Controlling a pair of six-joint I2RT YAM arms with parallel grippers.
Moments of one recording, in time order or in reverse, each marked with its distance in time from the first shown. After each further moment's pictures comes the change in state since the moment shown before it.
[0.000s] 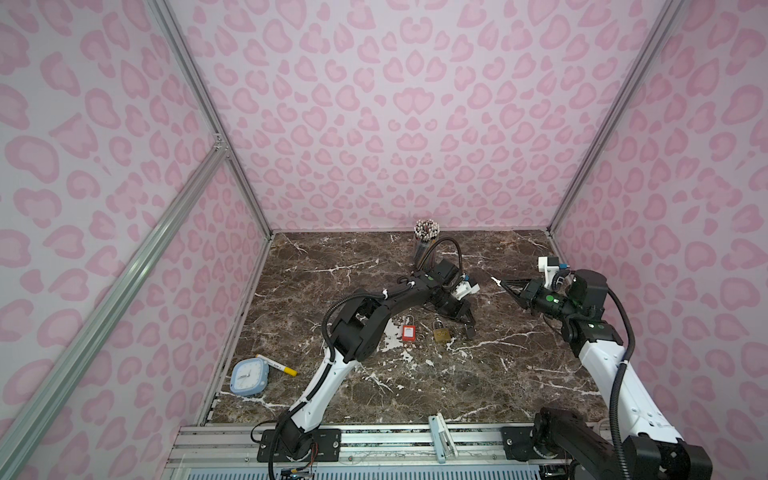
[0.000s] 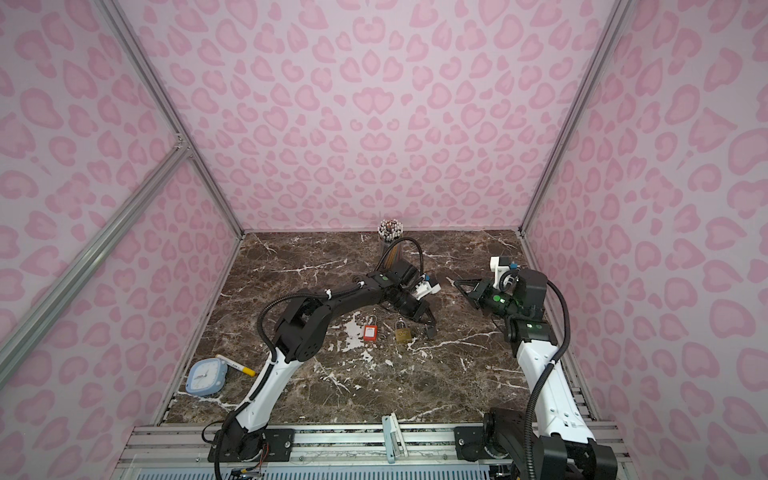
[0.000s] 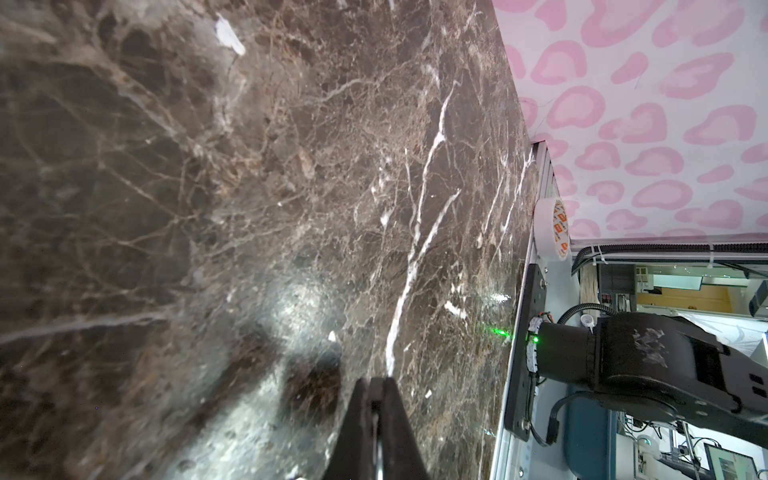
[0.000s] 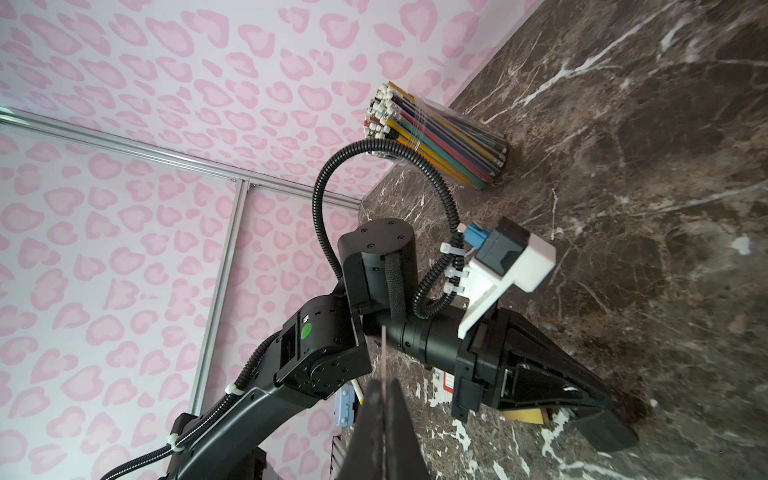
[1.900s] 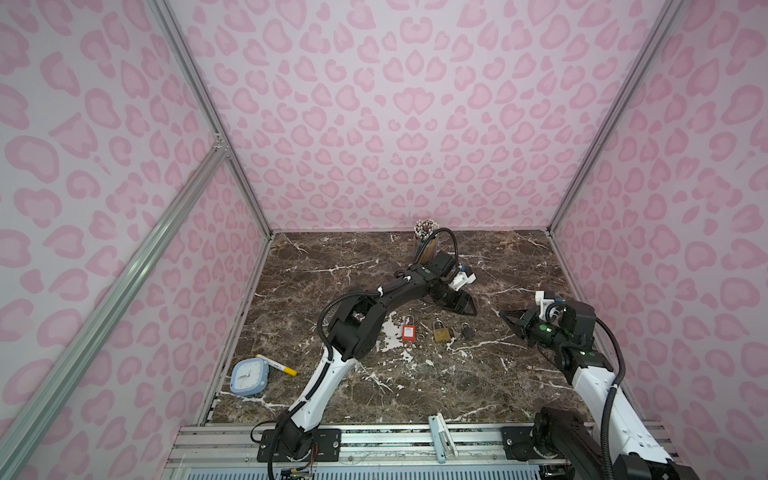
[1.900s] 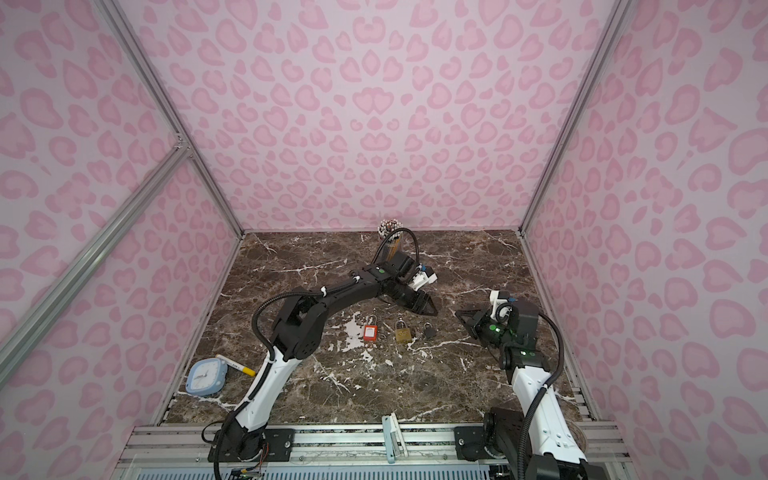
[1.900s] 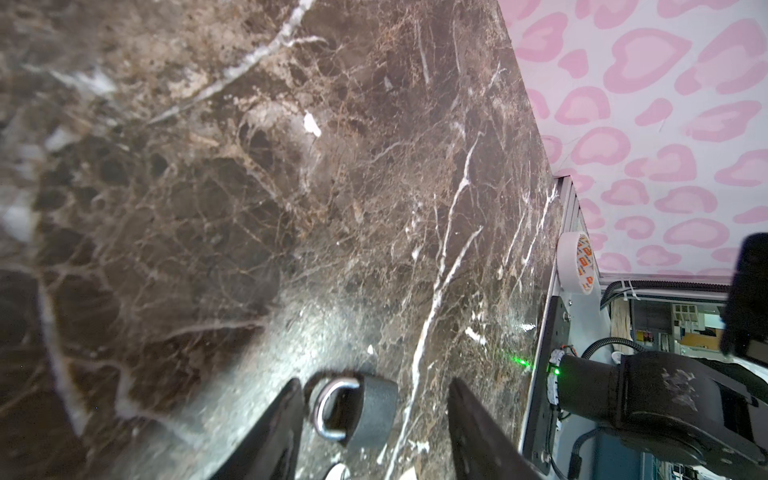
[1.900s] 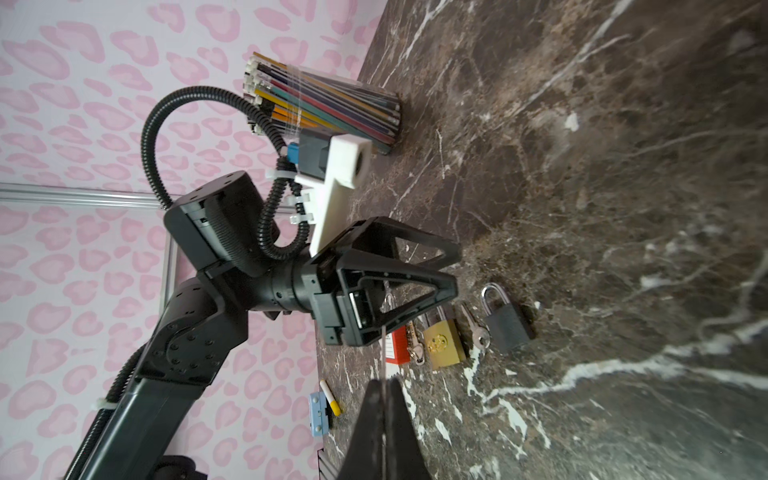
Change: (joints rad) left arm 0.037 -0.033 0.029 -0.032 -0.099 -0.011; right arm -0.019 -0.139 -0.307 -0.008 0.115 0.018
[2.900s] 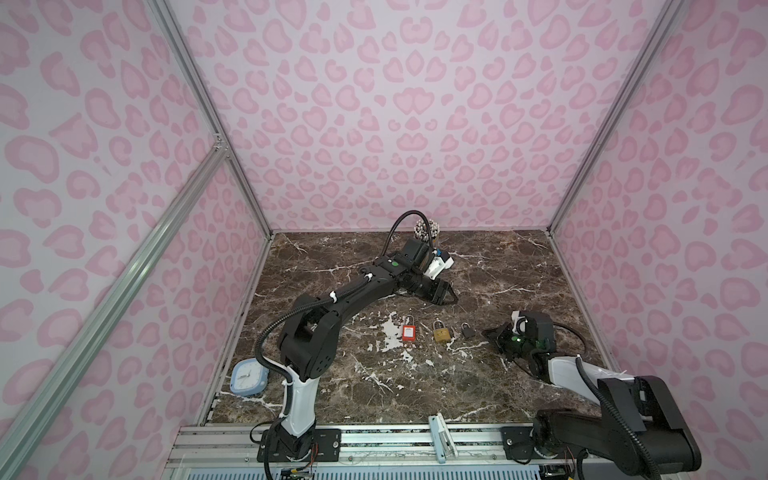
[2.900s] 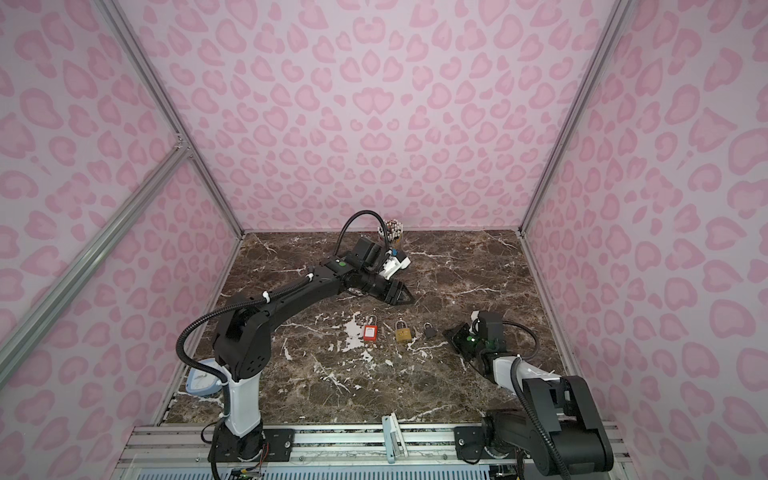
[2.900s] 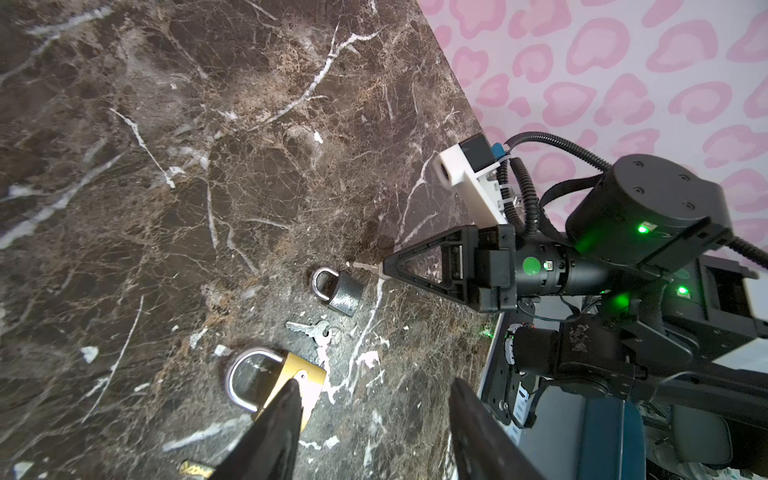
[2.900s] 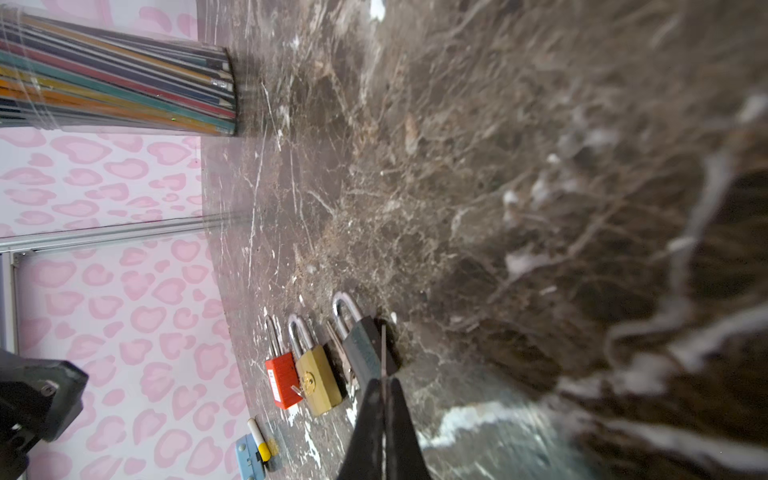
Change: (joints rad) left arm 0.070 -0.419 -0.331 0.025 -0.051 0.008; right arm 0.227 0.386 -0.151 0.374 0.290 0.103
